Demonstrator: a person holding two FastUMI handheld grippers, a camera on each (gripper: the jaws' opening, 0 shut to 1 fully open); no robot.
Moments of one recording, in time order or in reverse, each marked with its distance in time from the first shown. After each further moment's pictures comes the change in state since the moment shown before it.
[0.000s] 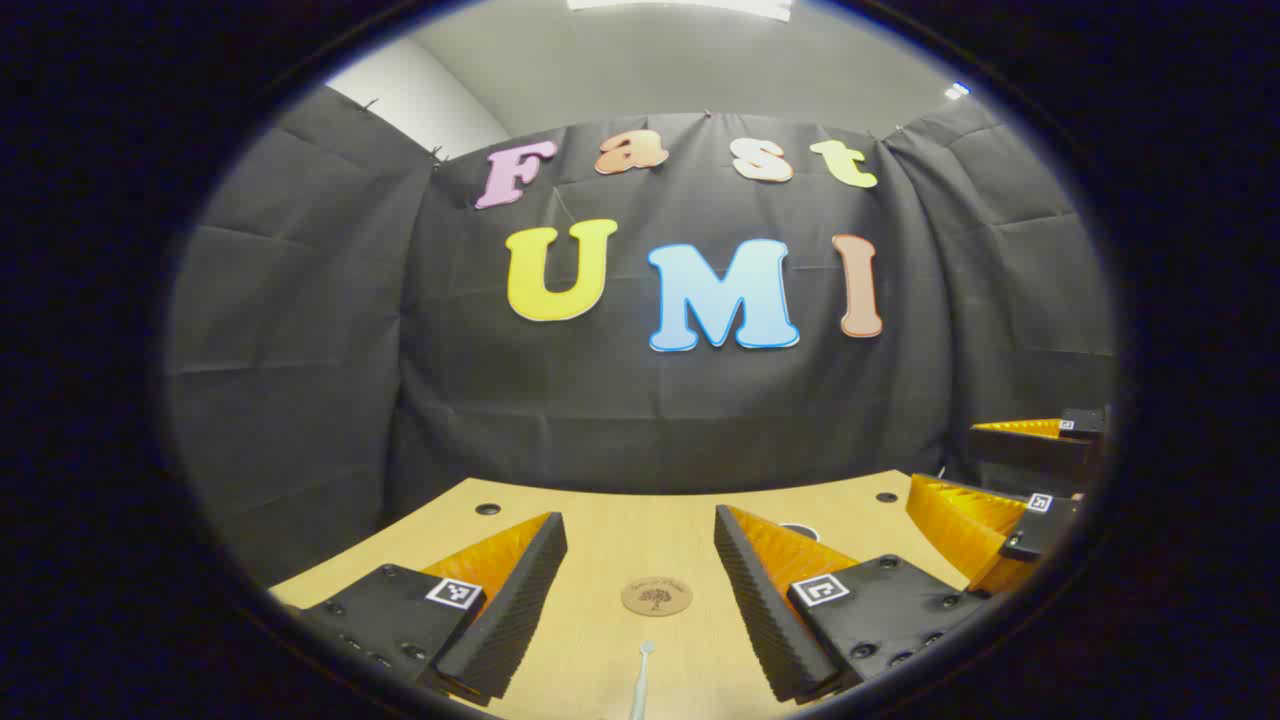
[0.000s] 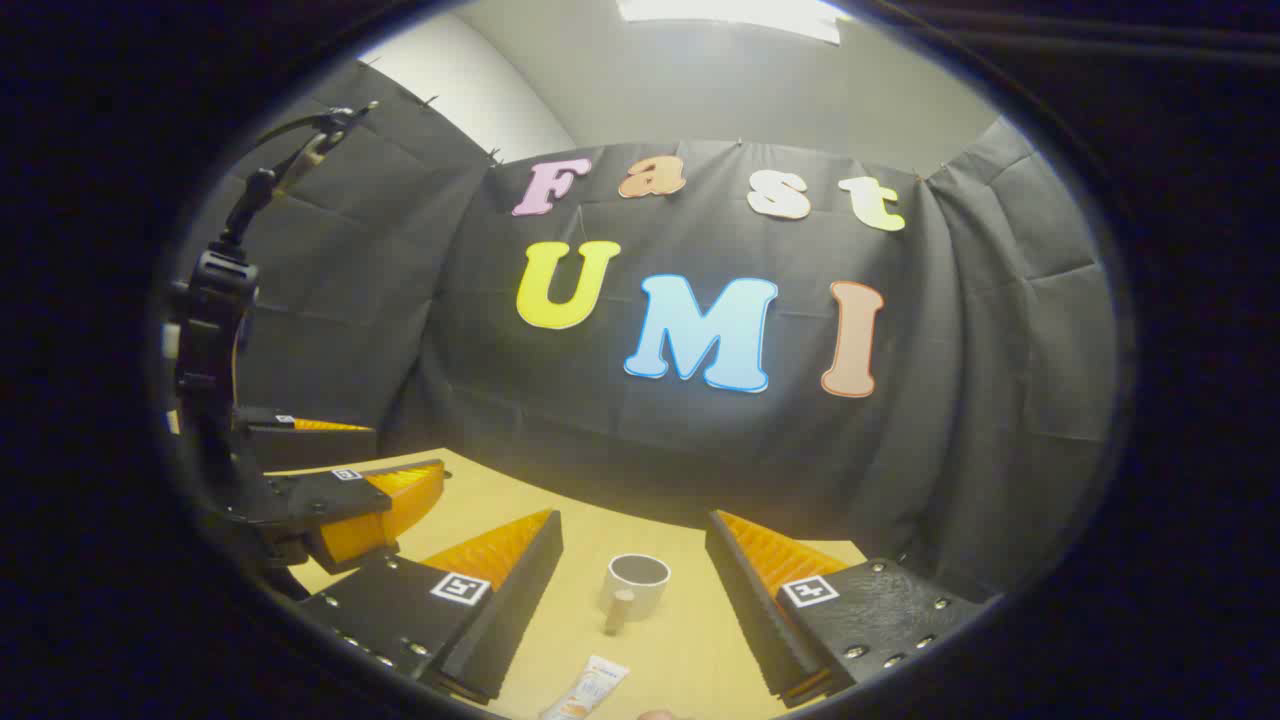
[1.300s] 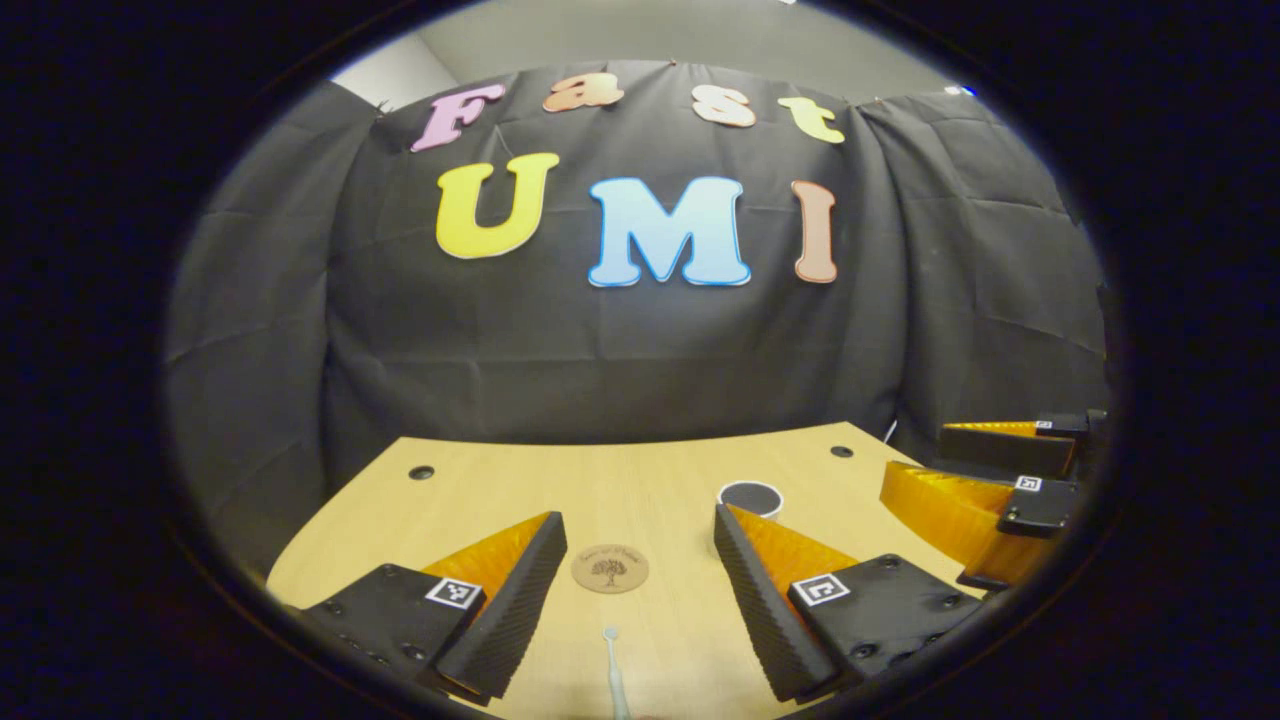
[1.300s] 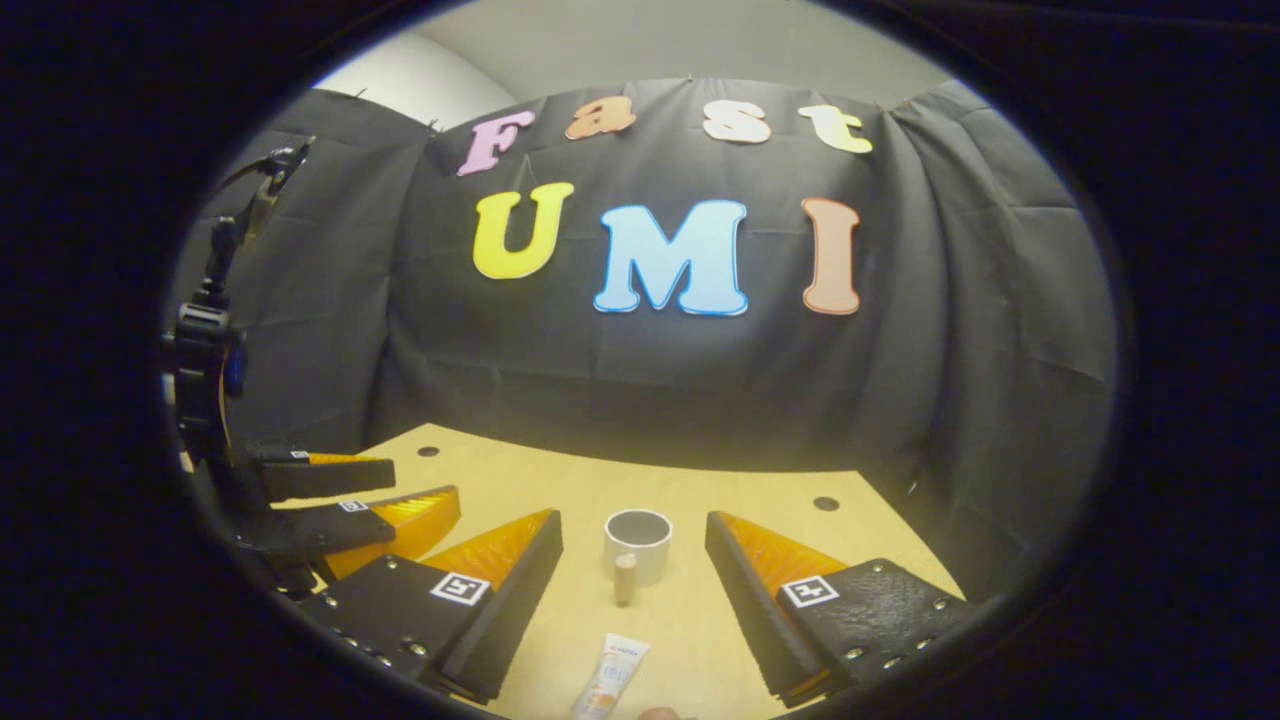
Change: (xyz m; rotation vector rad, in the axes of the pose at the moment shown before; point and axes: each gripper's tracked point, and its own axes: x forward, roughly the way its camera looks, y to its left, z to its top) left arm 0.040 -0.017 -0.058 -0.035 0.230 -0.143; right arm 0.019 -0.005 -0.045 0.170 0.252 -0.036
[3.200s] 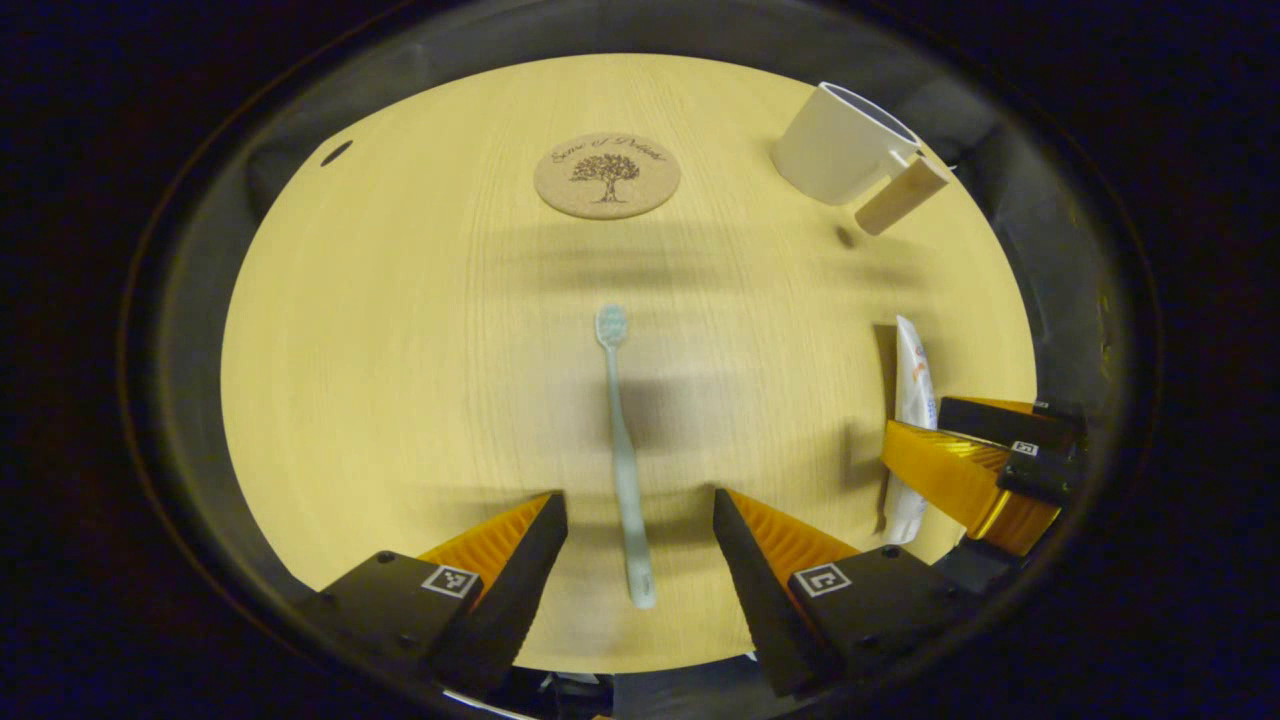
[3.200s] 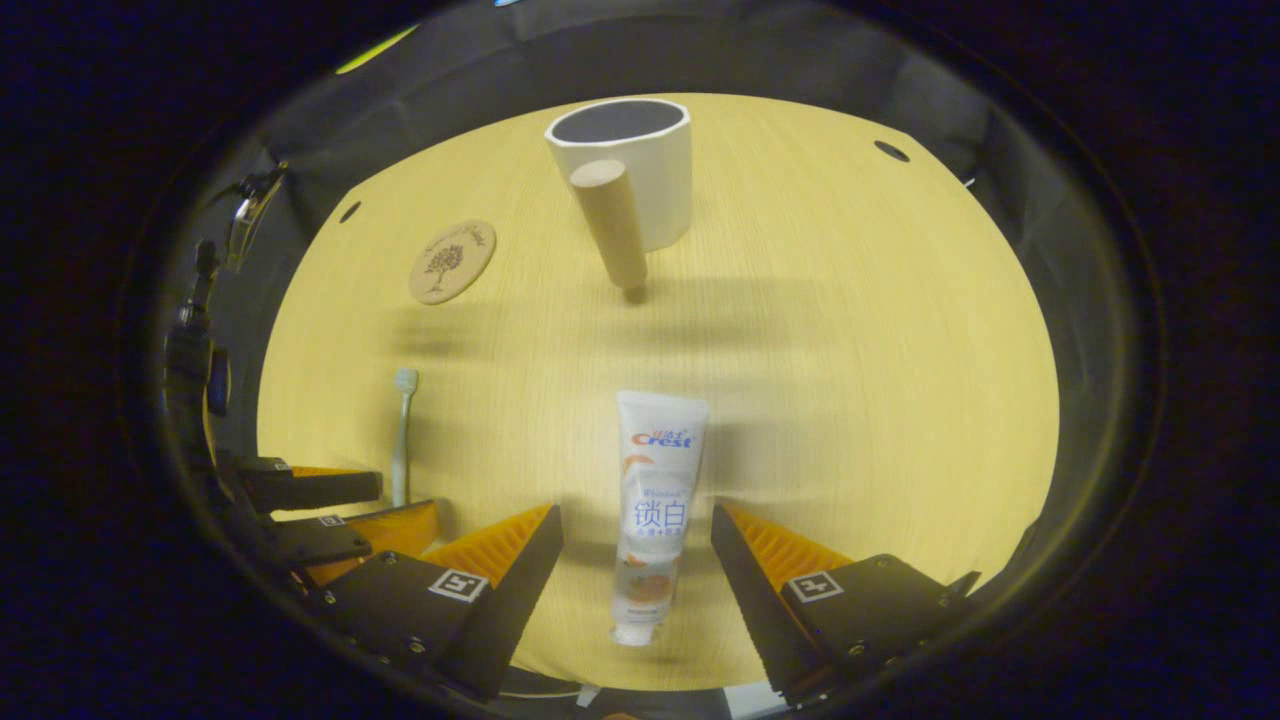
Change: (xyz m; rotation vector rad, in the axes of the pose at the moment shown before) left arm -0.017 0.019 -0.255 -0.102 1.185 -0.006; right arm 0.009 0.027 -0.219 0.226 1.087 0.027
